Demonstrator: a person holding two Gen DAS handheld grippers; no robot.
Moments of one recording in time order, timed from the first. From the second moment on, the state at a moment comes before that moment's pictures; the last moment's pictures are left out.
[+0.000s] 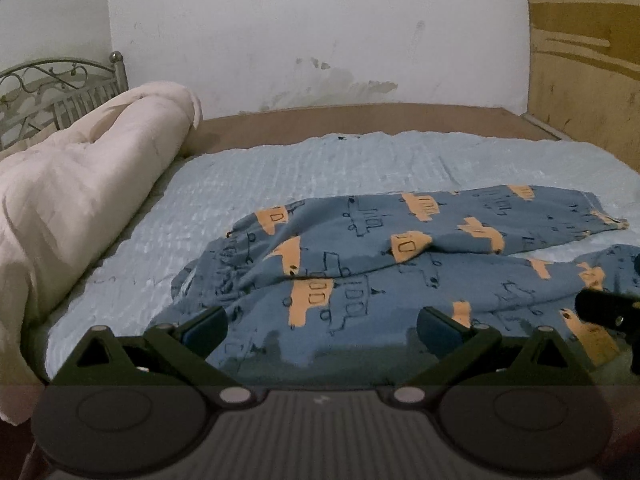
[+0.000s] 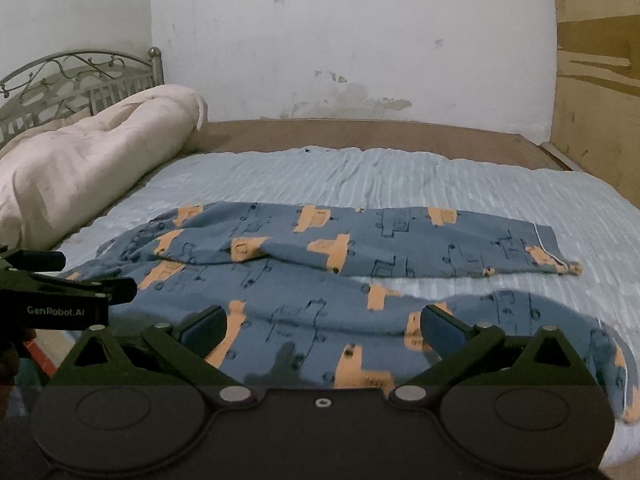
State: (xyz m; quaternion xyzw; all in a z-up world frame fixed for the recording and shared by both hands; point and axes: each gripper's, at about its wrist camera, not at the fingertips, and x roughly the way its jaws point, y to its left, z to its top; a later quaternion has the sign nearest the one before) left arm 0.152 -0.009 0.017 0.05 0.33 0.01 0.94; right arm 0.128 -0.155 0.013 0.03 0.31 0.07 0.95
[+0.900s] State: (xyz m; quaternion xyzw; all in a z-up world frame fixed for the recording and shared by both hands) left arm 0.251 -0.004 0.017 0.08 0.33 0.04 0.94; right arm 0.230 -0.167 0.012 -0.01 0.27 0.10 0.96
